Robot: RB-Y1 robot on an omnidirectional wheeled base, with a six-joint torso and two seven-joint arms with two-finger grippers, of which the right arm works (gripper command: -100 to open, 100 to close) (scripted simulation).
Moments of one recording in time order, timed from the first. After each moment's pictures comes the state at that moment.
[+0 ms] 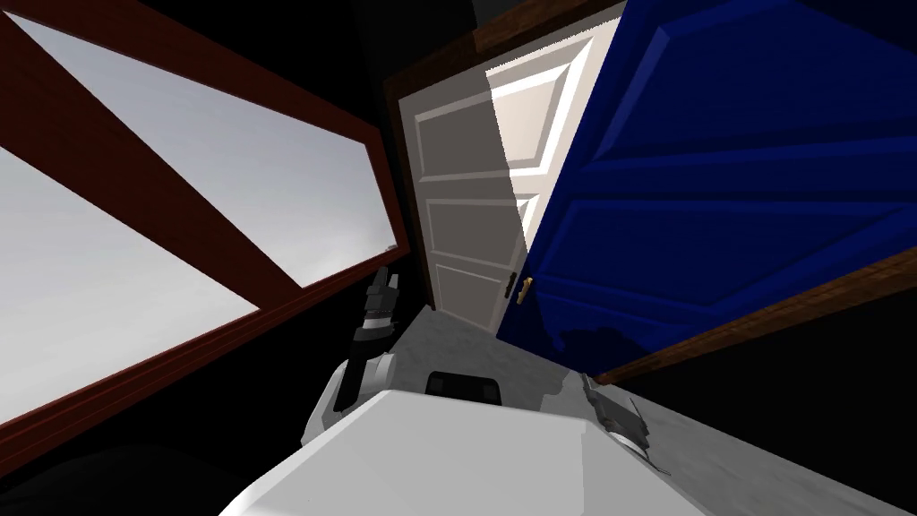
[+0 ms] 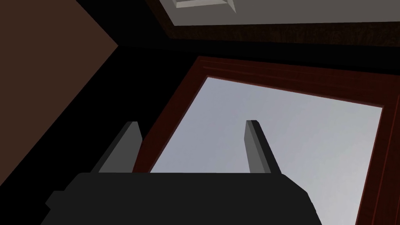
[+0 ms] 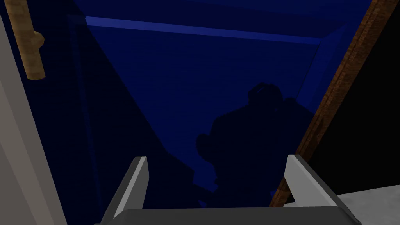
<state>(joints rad) 0.39 -0.49 0.23 -0.88 -0.95 -0.92 -1.36</state>
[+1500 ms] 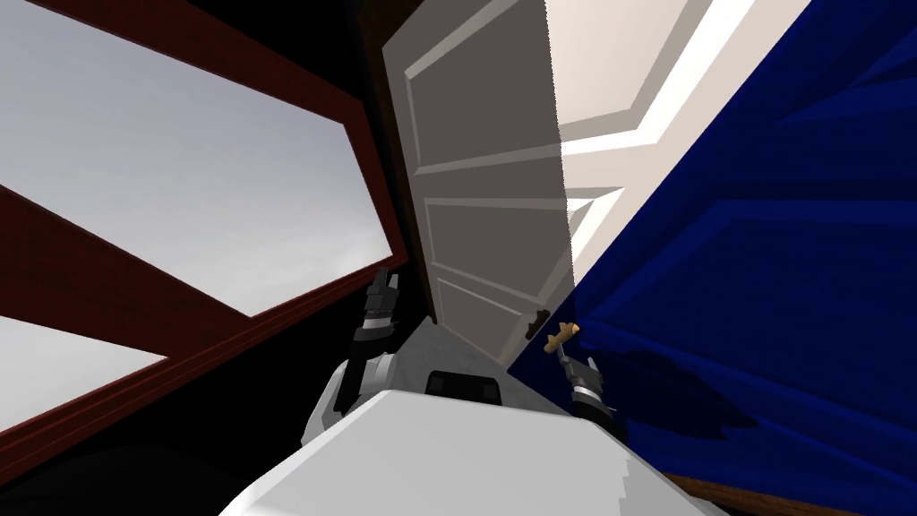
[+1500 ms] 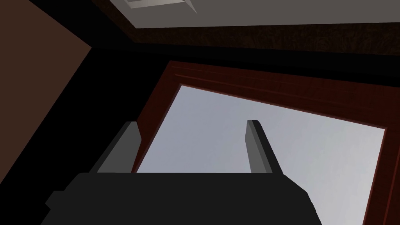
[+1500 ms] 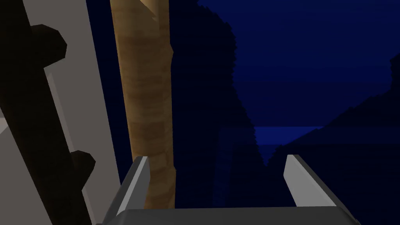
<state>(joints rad) 0.27 -0.46 0.24 -0.96 -0.93 -0.86 -1.34</state>
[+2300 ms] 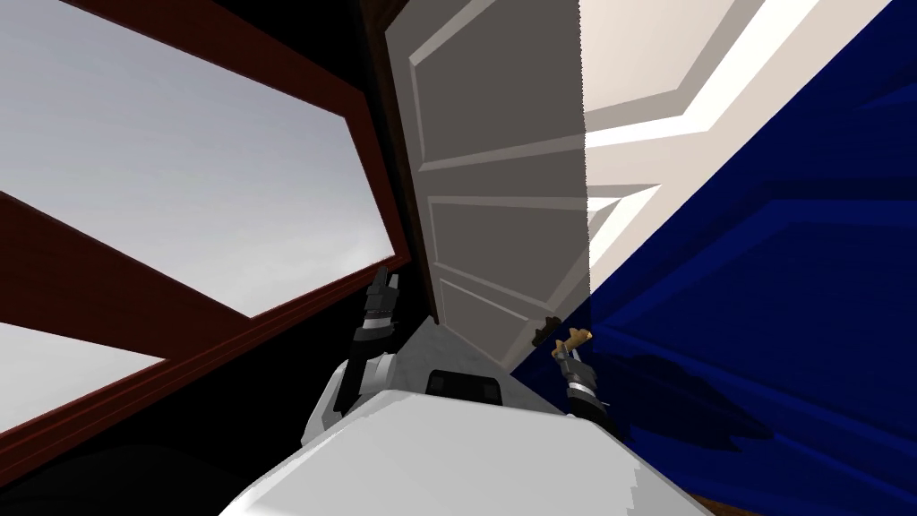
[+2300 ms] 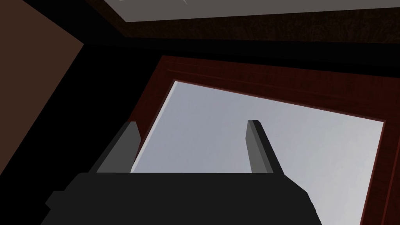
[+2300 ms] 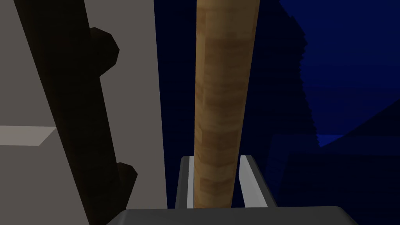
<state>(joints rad) 0.25 -0.45 0.26 -0.96 -0.92 -0.86 -1.35</state>
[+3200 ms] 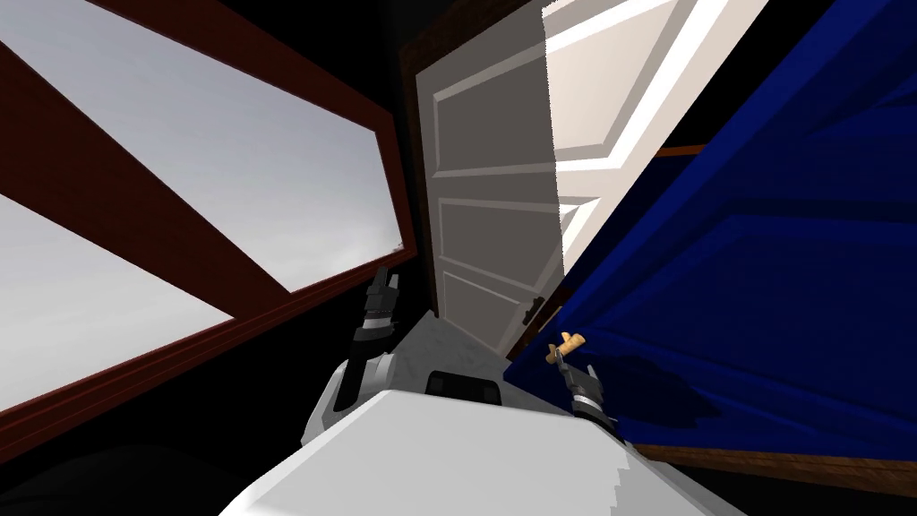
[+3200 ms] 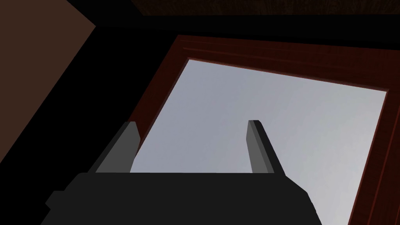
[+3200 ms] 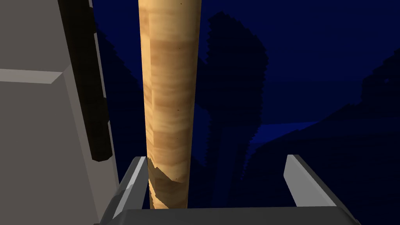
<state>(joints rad) 0.28 -0.44 0.27 -0.92 -0.93 -0.87 -1.35</state>
